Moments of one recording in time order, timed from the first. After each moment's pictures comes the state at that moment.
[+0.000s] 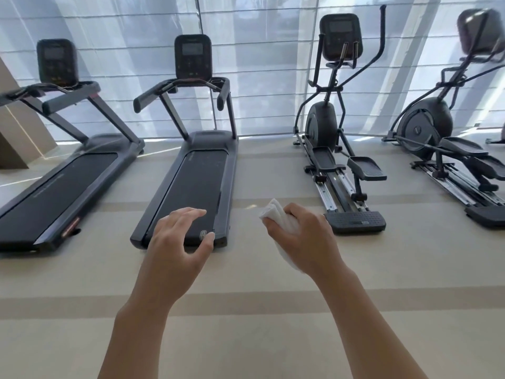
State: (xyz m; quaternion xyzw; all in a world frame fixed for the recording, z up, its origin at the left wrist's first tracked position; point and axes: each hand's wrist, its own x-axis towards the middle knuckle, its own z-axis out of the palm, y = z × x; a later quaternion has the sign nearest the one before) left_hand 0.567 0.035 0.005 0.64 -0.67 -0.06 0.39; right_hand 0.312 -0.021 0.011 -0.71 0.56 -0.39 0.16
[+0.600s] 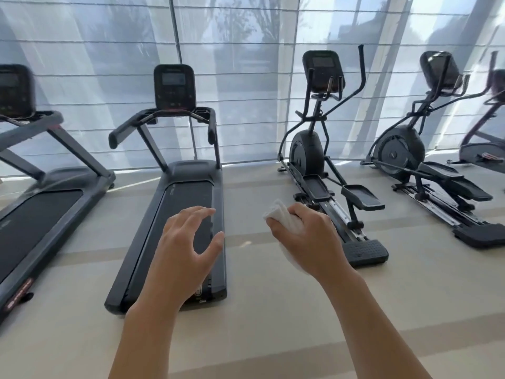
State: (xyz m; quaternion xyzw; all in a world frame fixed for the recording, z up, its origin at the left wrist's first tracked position) left_hand 0.736 -0.227 0.044 0.57 -0.71 -0.09 0.41; right_hand 0.484 -0.249 0.053 -0.68 0.59 -0.43 0.09
